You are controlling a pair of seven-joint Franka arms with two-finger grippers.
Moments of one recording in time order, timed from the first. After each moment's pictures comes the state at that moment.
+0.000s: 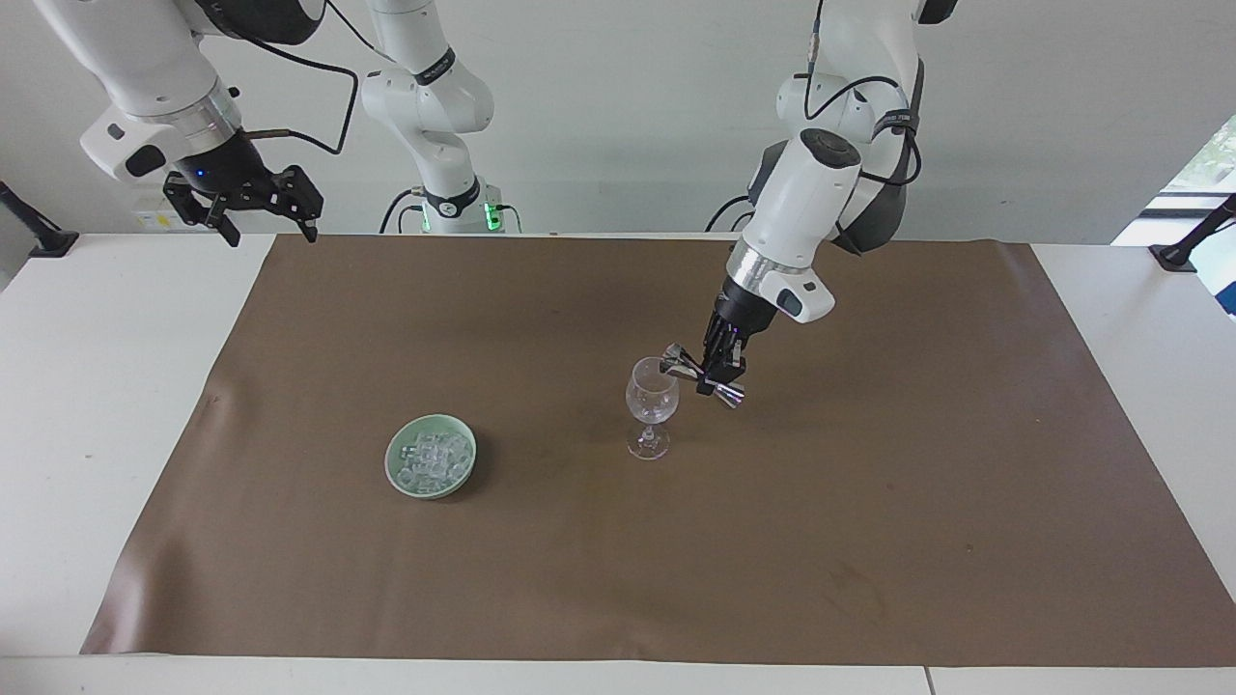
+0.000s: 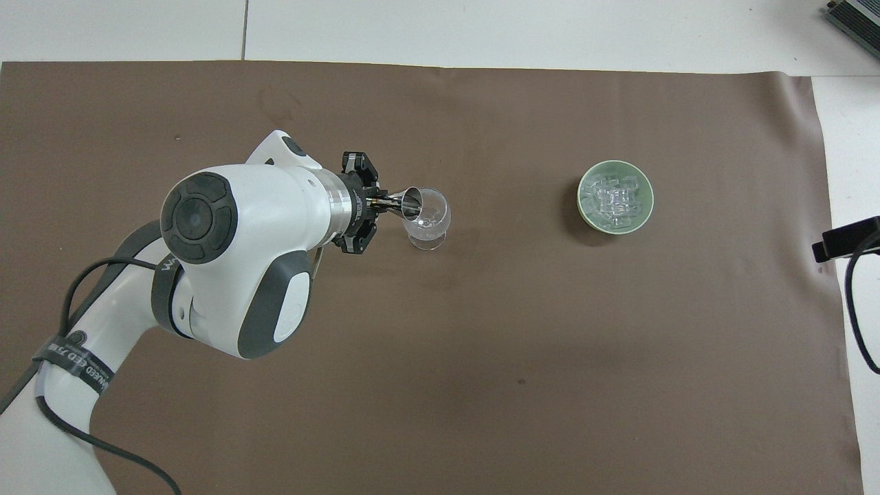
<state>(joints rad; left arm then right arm) -0.40 0.16 -0.13 -1.87 -0.20 2.44 -1.81 -0.14 0.00 0.03 -1.52 -0.02 1.43 -0.19</state>
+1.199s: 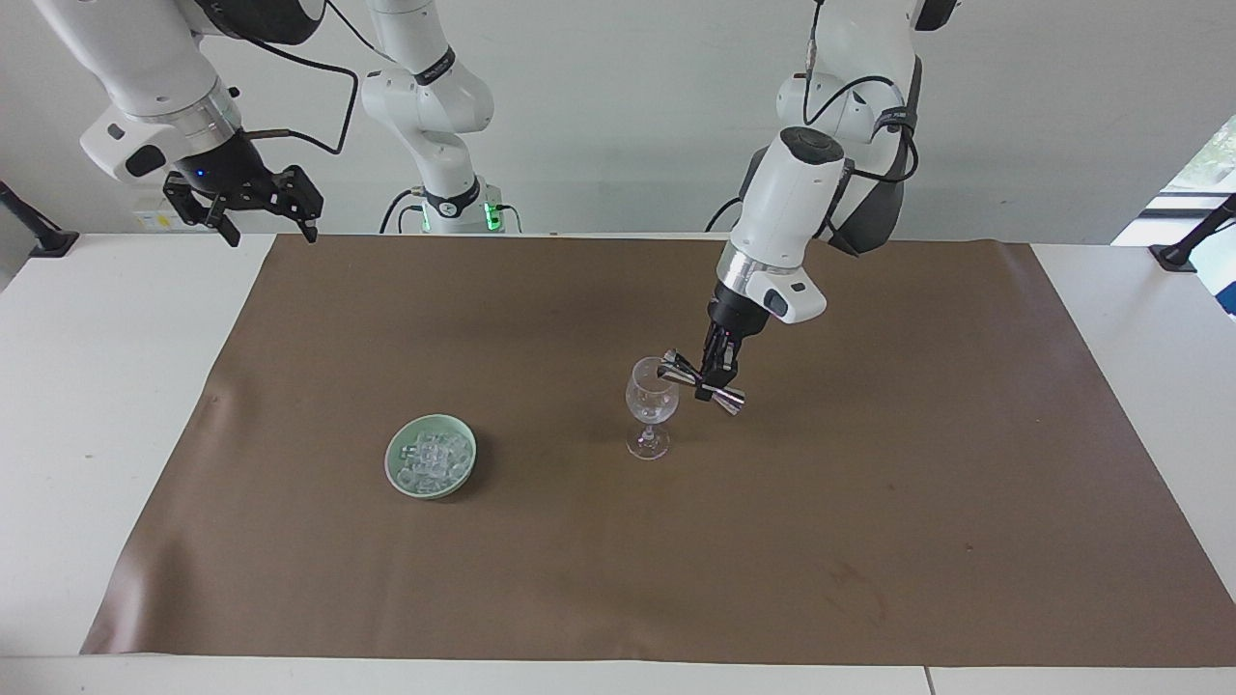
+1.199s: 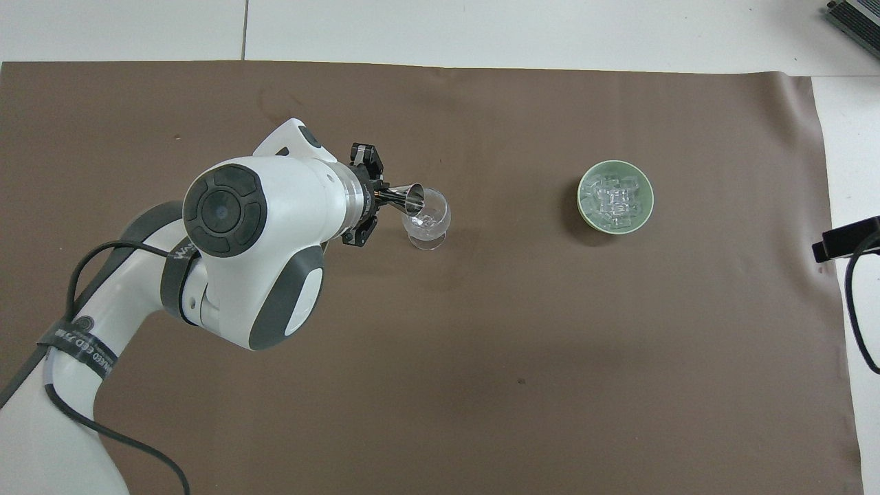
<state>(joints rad) -0.41 0.20 -0.13 -1.82 -0.08 2.40 -1.81 -0.14 0.00 0.03 -1.52 -0.02 1.43 -0.19</state>
